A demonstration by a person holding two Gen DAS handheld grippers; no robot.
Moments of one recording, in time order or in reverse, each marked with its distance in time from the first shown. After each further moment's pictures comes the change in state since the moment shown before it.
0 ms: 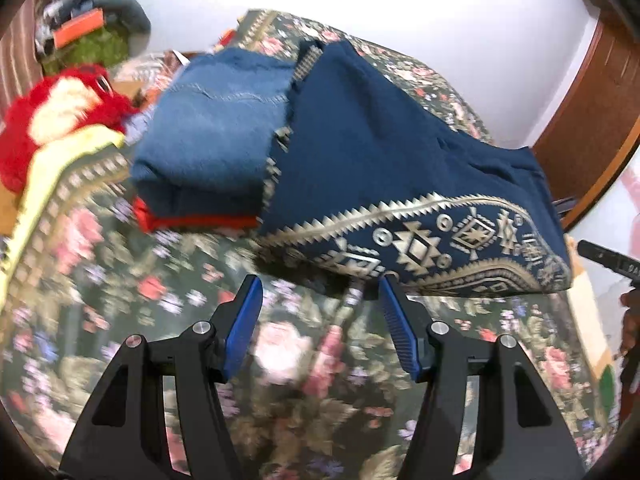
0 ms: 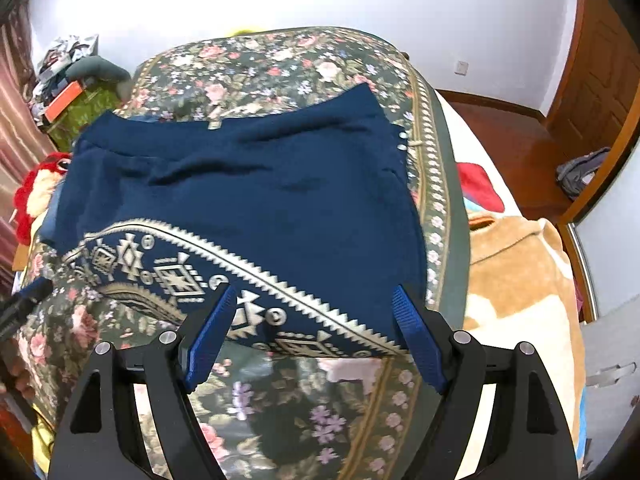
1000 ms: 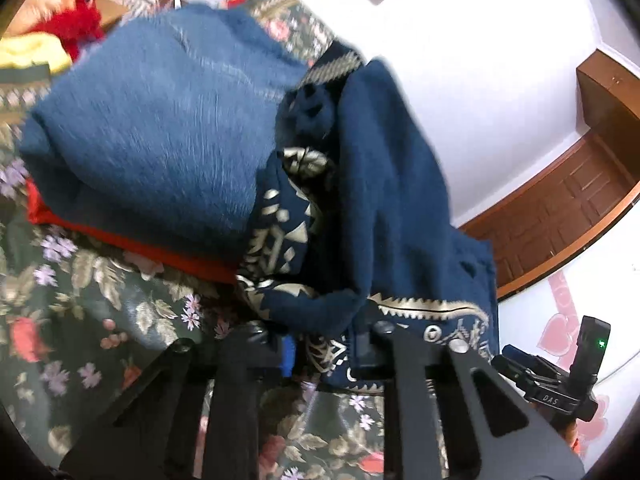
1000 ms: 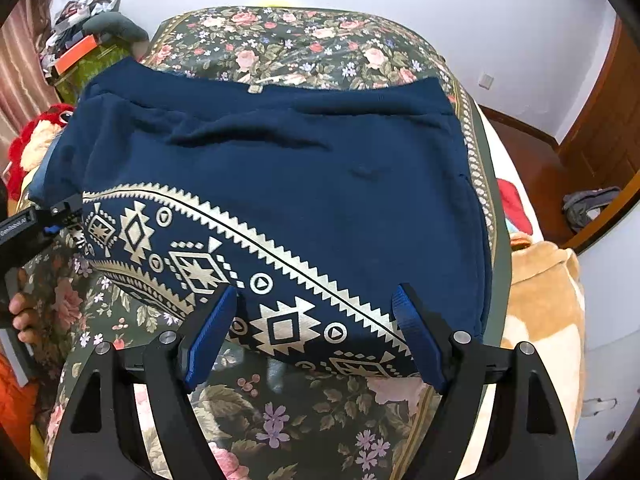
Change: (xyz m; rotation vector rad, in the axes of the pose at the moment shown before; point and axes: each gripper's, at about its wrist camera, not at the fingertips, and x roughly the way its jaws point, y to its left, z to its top) left arm 0.074 0.029 0.049 -0.298 -0.070 -0.313; right arm 0.030 0.045 0.003 -0.131 0.055 -0.050
